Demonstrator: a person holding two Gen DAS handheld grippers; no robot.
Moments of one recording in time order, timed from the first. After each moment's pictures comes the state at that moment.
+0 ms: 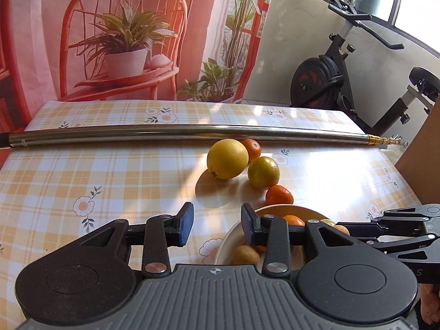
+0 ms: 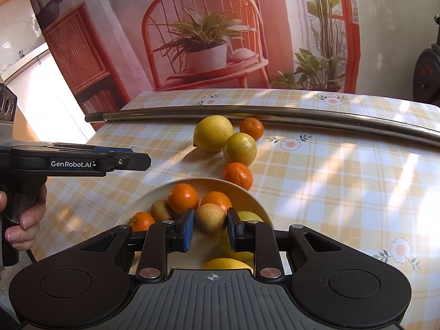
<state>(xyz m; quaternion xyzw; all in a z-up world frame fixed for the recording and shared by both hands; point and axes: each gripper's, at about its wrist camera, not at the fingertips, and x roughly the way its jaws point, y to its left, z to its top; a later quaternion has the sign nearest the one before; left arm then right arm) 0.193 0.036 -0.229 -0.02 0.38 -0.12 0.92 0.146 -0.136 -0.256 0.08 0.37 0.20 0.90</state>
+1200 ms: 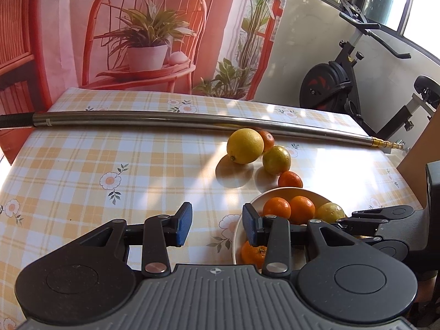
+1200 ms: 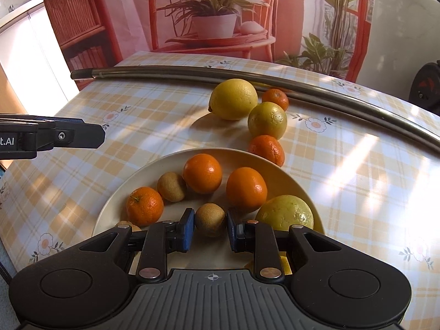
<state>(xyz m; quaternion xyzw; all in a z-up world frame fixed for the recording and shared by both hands) 0.161 0.065 -0.227 -0.05 0.39 -0.10 0.92 0.160 -0.072 -0.286 0.01 0.42 0.16 0.89</state>
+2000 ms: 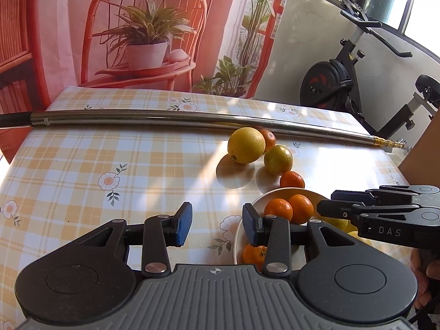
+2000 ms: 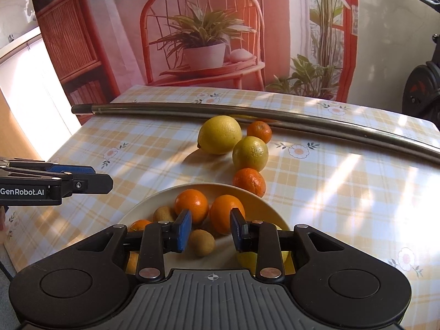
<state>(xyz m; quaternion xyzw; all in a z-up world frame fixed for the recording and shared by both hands) 0.167 0.065 -0.227 -0.04 0.39 -0.10 0.92 0.155 -0.104 -0.258 0.05 0.36 0.16 0.92</state>
